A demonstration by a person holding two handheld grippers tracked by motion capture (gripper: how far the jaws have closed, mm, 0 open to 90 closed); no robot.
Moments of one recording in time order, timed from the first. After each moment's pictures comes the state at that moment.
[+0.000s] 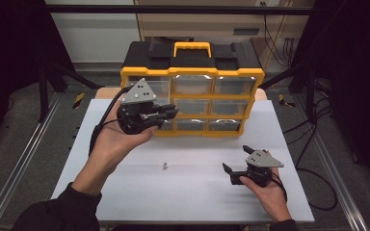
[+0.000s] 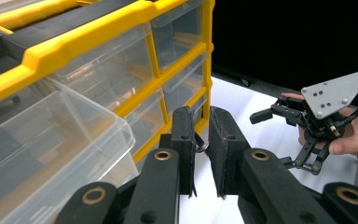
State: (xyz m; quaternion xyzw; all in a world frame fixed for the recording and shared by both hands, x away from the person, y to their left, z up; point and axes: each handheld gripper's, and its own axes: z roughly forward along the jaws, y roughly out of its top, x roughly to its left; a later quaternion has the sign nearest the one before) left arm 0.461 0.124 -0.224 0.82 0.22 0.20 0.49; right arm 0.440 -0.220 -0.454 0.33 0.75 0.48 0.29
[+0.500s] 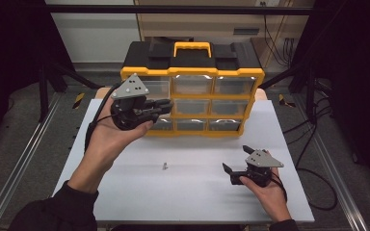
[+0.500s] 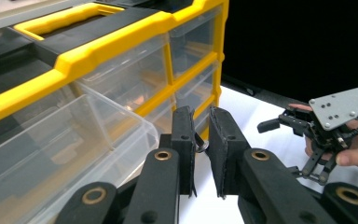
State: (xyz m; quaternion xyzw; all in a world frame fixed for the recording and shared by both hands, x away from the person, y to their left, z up) left arm 0.466 0.136 -0.219 0.80 0.24 0.20 0.51; right arm 0.440 -0.220 -0.454 0.33 0.75 0.48 0.29
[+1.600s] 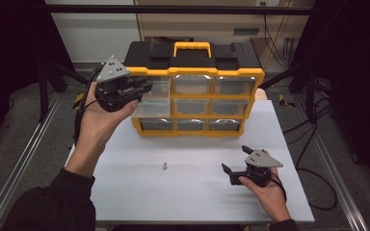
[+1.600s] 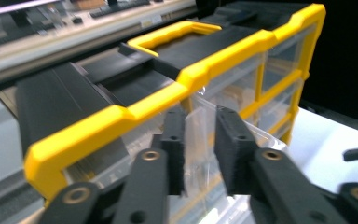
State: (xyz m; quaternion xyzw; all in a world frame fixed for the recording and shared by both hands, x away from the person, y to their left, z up) left arm 0.498 0.169 -0.210 0.76 0.29 0.30 0.50; right arm 0.441 -0.219 -0.454 0.33 0.76 0.48 0.29
